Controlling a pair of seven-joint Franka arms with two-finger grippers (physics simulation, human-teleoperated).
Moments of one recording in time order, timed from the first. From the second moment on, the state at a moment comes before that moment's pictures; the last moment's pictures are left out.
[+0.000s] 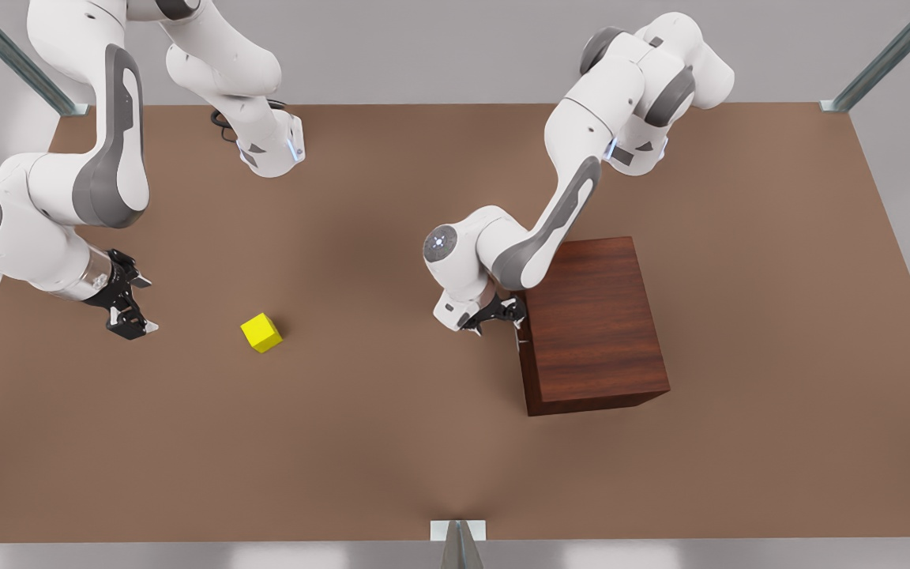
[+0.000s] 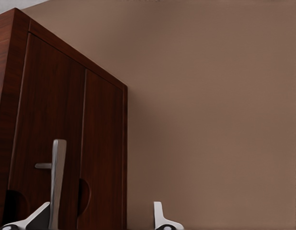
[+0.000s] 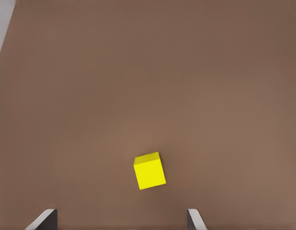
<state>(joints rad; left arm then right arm) -0.73 0.75 -0.04 -1.30 0.47 1.89 -0.98 -0.14 0.13 0.08 -1.67 0.05 1.77 1.16</state>
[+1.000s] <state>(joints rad) -0.73 0.85 -0.08 -1.14 0.42 1.95 -1.02 -0.13 0.13 0.09 -1.67 0.05 1.77 1.19</state>
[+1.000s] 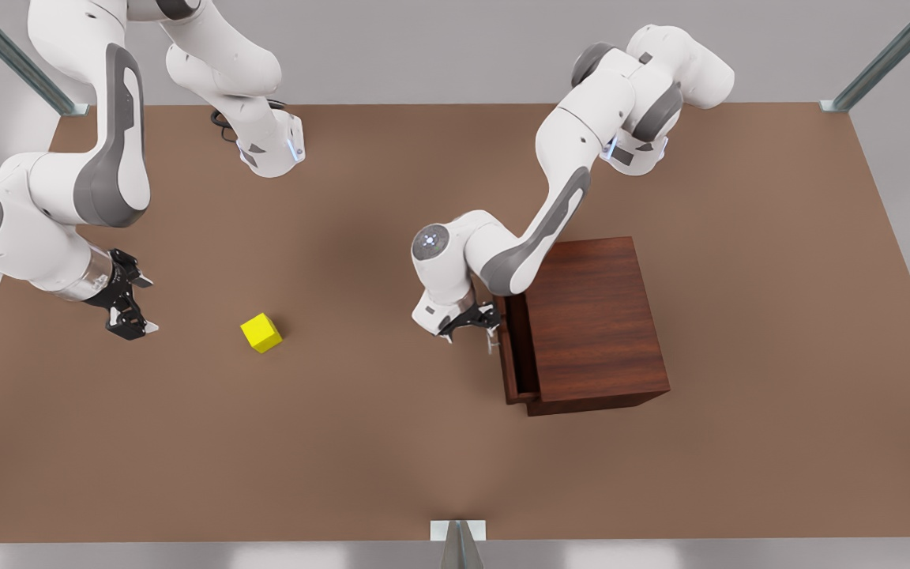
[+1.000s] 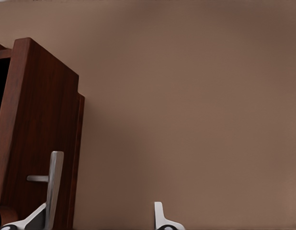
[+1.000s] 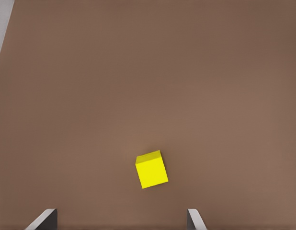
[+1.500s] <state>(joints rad) -0.73 0.91 -0.10 -1.04 0.42 1.95 -1.05 -0.13 0.14 0.09 -1.65 0.05 1.77 1.20</state>
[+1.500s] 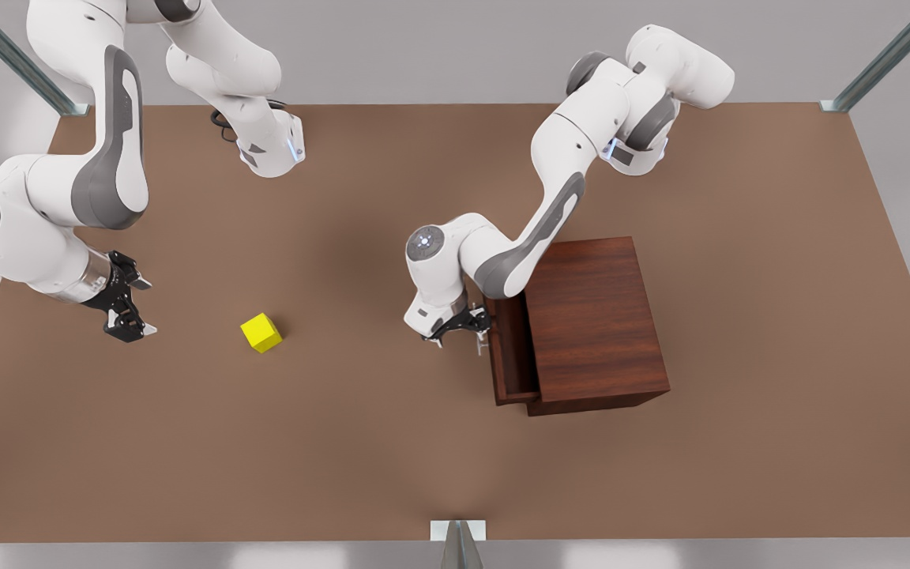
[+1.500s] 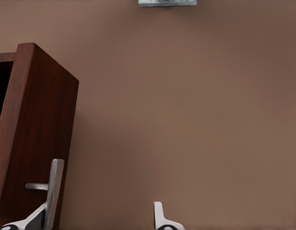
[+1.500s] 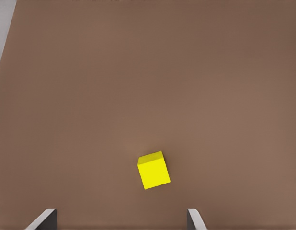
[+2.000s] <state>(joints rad) -0.74 0.95 -0.12 -0.98 0.42 1.95 -1.08 -0.13 0.14 0.09 -1.65 0.05 1.77 1.20</state>
